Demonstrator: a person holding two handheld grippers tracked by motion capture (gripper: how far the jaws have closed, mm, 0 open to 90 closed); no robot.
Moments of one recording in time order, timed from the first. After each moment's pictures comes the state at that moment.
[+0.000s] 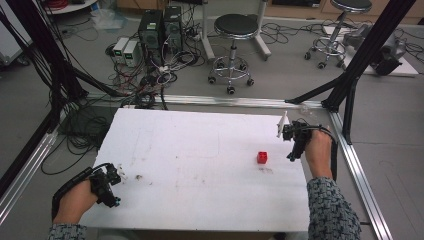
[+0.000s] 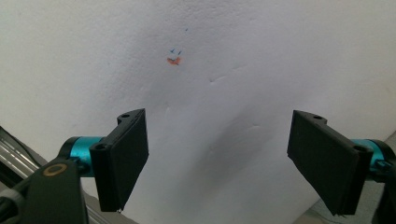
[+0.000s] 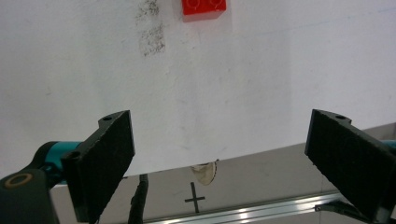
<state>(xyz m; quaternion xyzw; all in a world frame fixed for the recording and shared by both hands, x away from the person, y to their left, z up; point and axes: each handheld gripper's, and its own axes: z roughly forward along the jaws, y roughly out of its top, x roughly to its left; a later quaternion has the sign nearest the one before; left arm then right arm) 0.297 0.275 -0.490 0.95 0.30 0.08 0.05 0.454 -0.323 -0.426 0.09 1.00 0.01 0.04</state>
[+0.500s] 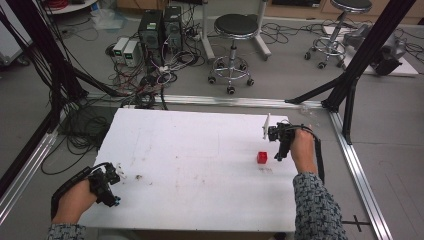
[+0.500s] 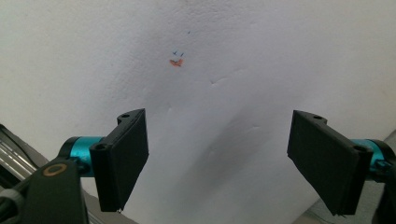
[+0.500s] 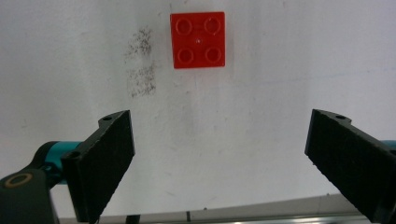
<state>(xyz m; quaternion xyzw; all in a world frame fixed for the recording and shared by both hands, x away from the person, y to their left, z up) 0.298 0.277 -0.489 0.95 0.30 0.08 0.06 0.477 -0.288 -0.460 0.05 1.00 0.01 0.02</state>
